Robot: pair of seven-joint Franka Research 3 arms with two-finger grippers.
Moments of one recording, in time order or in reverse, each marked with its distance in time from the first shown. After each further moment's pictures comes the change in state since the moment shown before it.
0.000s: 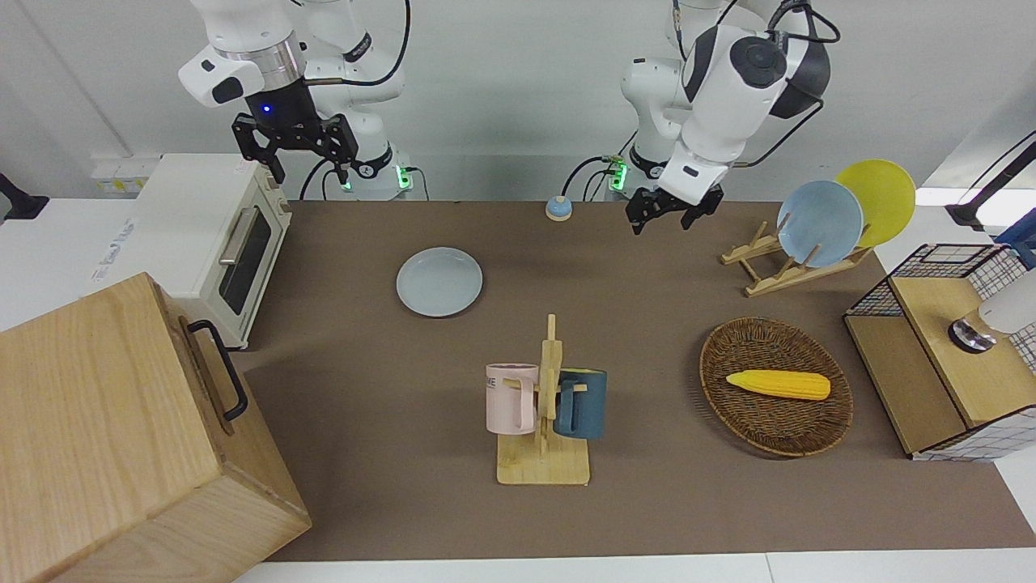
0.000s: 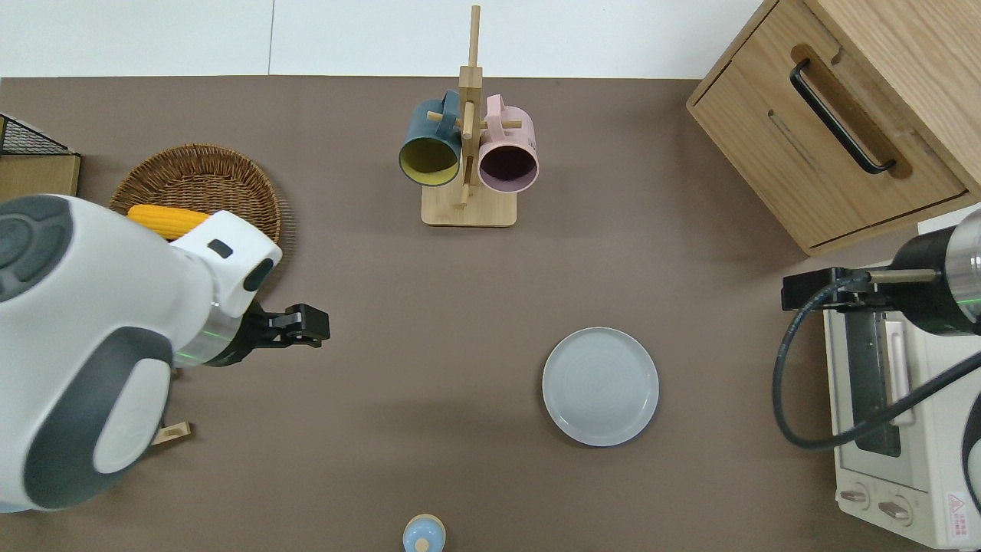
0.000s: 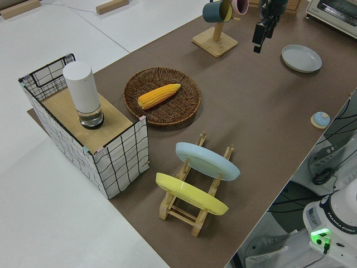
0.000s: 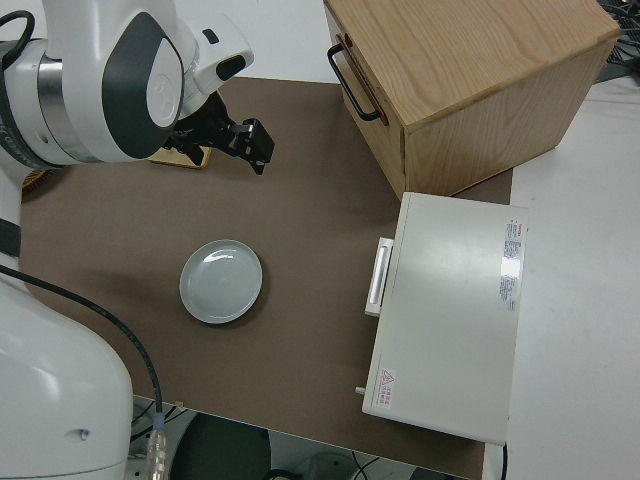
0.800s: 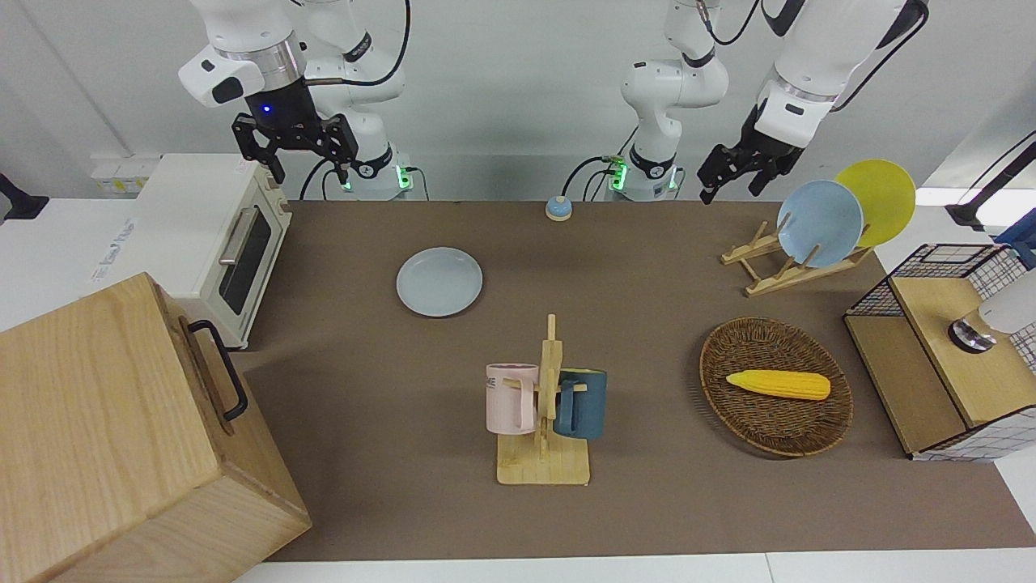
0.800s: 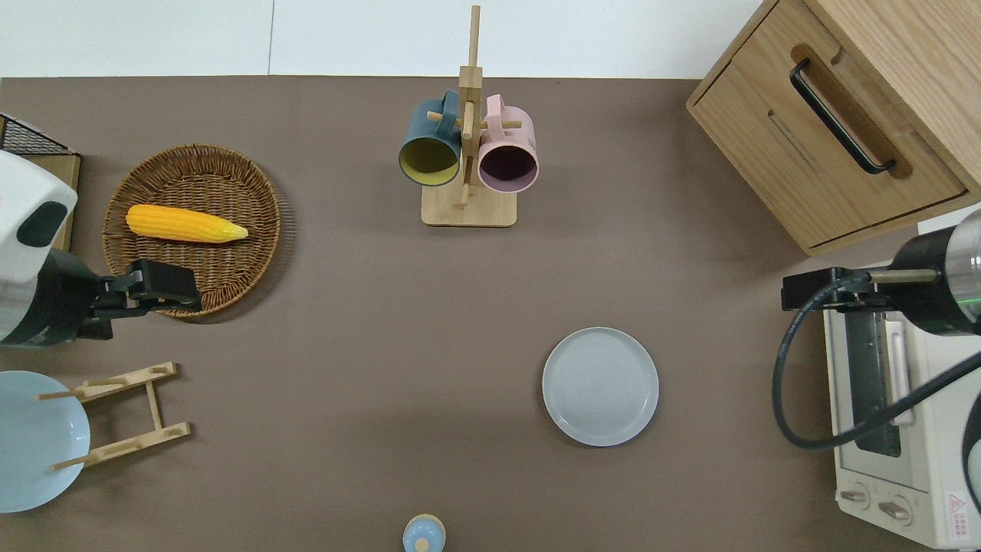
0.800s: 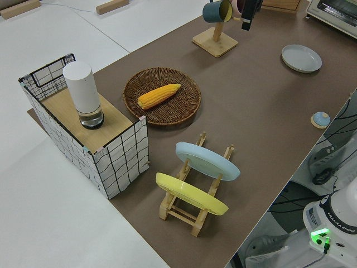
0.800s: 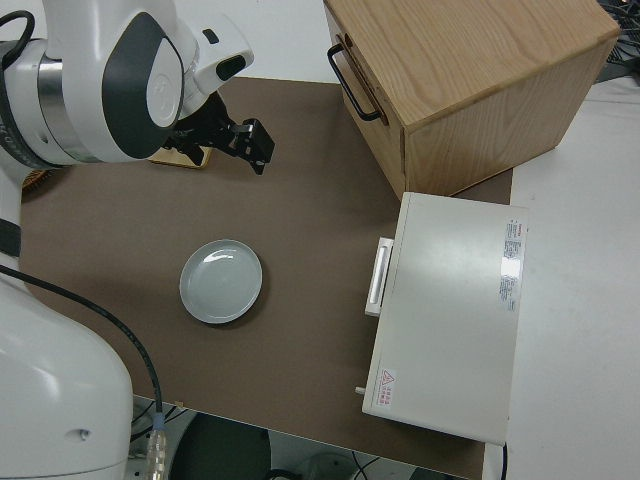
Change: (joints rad) left arm 0.191 -0.005 -0.024 0.218 0.000 -0.135 0.038; right arm 0.000 0.000 0.000 0.000 0.000 0.000 0.000
